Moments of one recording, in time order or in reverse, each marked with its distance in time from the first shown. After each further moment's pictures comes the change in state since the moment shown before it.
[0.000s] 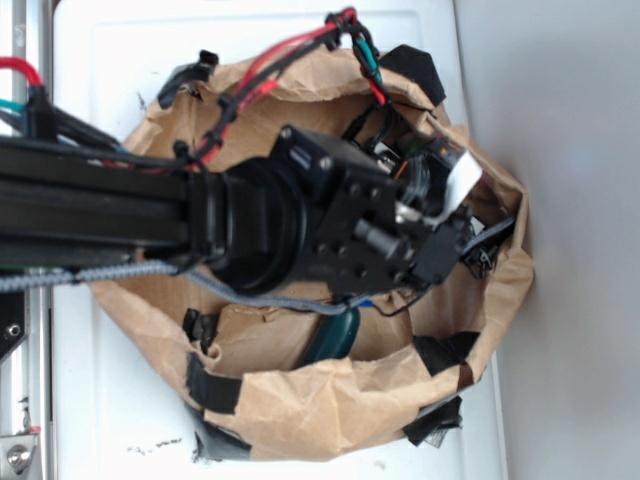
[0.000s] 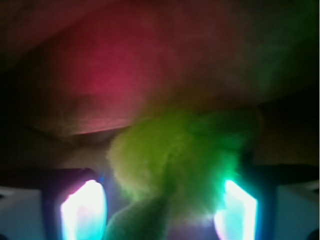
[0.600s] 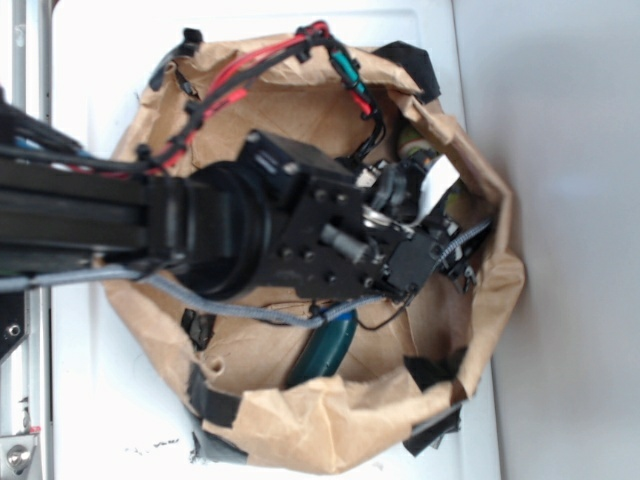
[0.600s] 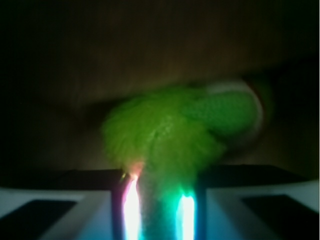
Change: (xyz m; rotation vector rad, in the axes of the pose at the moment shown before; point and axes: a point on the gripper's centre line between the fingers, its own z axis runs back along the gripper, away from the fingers) arm -0.007 0.000 0.016 -0.067 0.034 -0.036
